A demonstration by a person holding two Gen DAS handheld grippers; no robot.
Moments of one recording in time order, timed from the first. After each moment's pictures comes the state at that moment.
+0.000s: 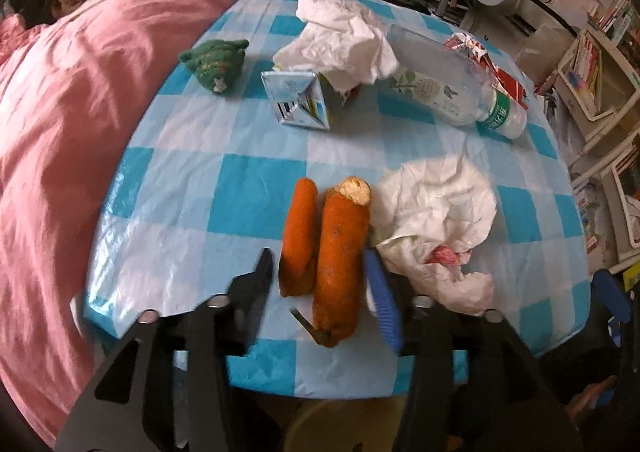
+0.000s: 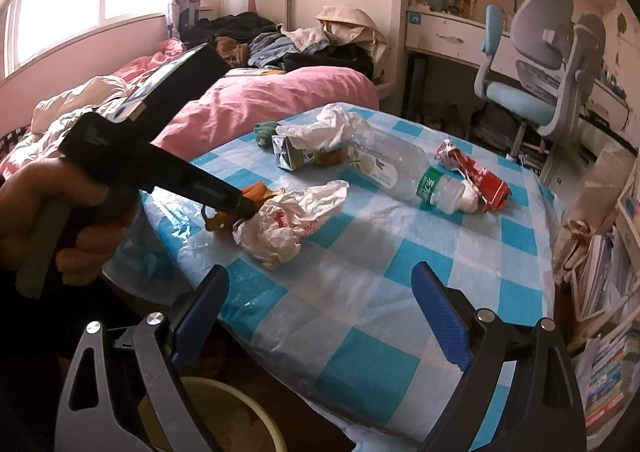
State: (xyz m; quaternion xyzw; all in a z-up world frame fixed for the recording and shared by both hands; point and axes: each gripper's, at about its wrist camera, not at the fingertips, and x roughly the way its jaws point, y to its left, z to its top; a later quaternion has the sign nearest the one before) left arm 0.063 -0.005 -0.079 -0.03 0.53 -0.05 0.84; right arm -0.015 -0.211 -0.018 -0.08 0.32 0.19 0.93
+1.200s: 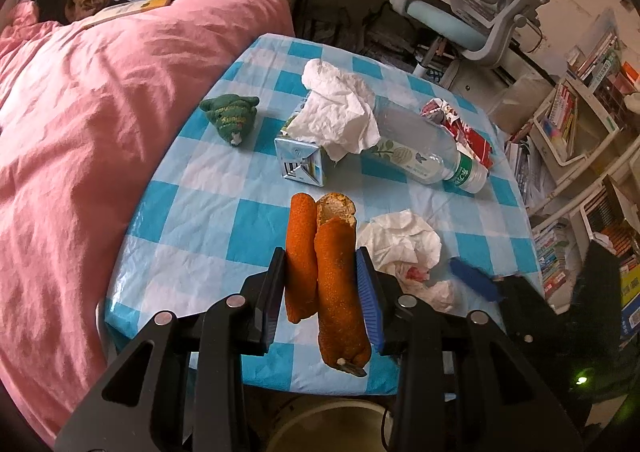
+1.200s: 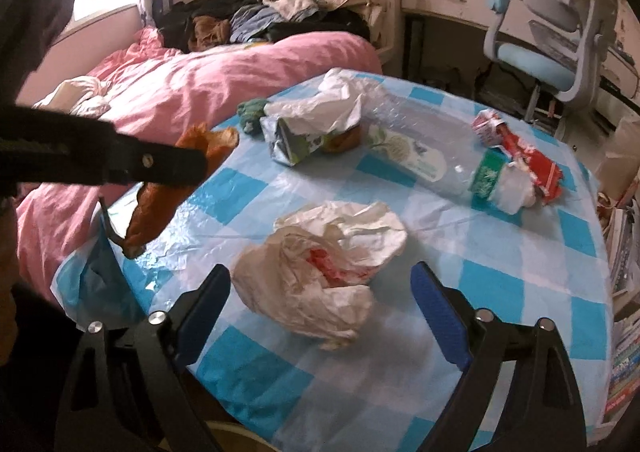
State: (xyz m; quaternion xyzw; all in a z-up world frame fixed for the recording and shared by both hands) left arm 0.049 0.019 -0.035 -0.09 0.47 -0.08 0.87; right arm 0.055 -0.162 -0.049 -0.05 0.38 0.18 0.90
